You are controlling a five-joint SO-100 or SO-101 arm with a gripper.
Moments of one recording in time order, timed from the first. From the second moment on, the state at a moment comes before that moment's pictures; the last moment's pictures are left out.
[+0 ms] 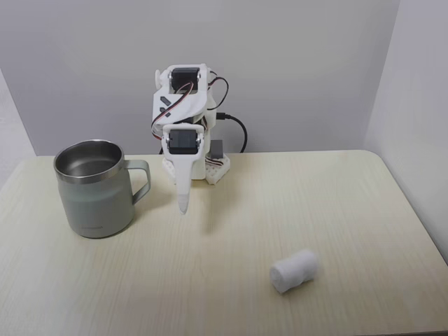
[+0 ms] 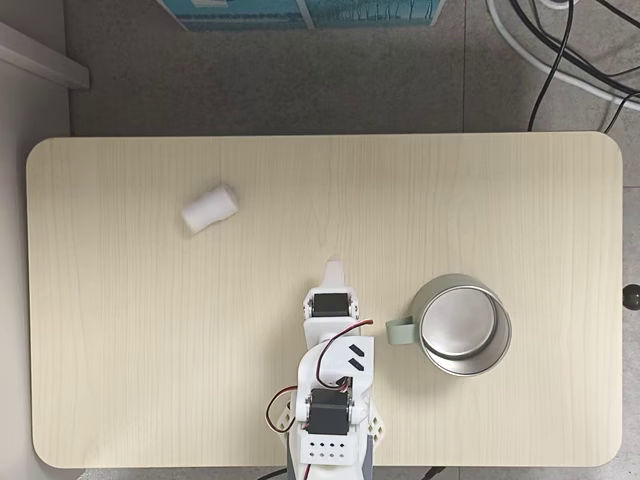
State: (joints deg) arm 0.3 -5.1 11.1 59.4 -3.5
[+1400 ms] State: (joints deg) arm -16.1 43.1 73.4 82.7 0.2
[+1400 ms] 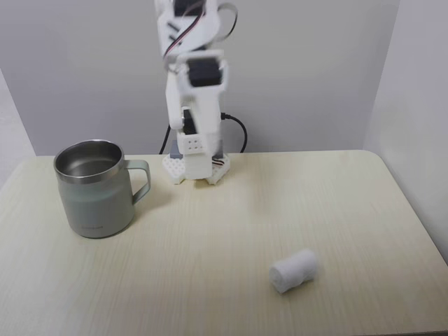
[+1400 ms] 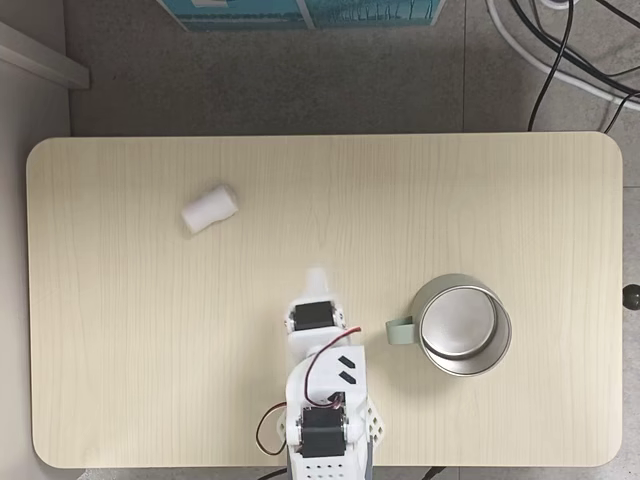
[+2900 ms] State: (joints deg) arm -34.5 104.0 83.1 62.6 8.3
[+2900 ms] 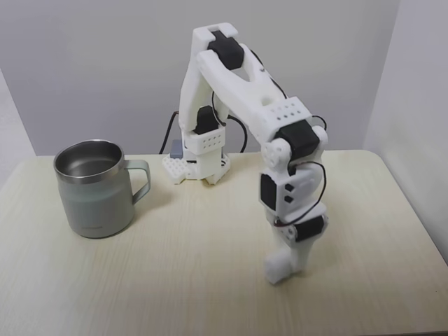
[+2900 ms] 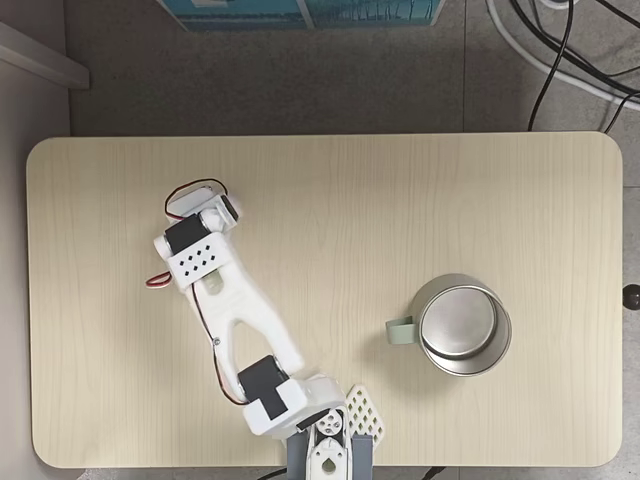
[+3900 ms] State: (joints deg) arm 31.7 69.2 102.7 102.8 -8.8
